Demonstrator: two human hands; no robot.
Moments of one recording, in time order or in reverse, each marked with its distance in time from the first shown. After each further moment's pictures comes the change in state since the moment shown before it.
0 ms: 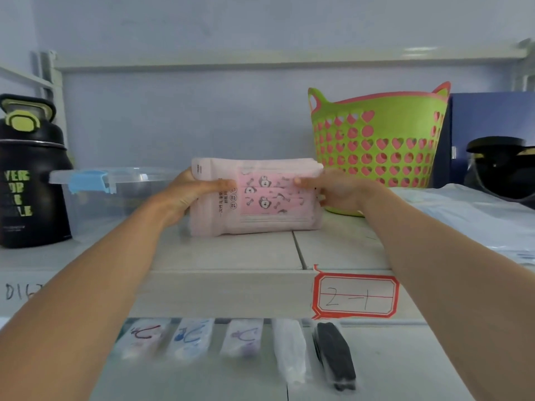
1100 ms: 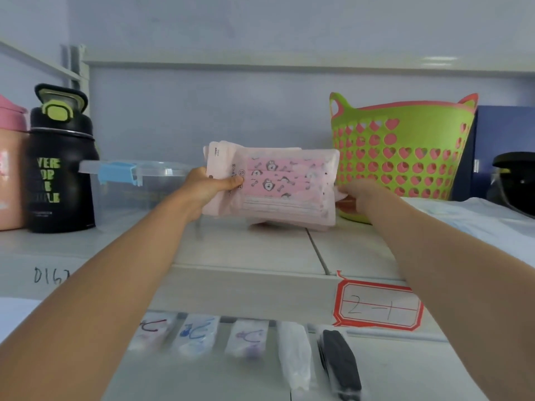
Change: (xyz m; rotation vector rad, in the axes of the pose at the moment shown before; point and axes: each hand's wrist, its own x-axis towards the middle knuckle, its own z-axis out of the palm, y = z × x) left_hand 0.008 -0.007 -0.008 0.030 0.269 -0.041; right_hand 0.027 0.006 -0.004 0.136 0.693 0.338
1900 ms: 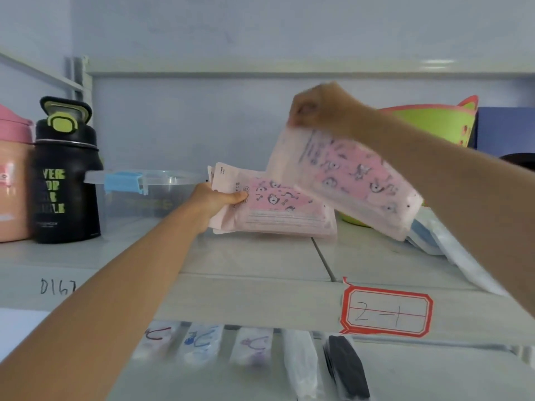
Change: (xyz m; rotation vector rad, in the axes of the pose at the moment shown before) left_hand 0.001 -0.007 0.004 0.053 0.029 -0.107; right_hand -0.085 -0.126 0.016 -0.927 -0.094 -1.273
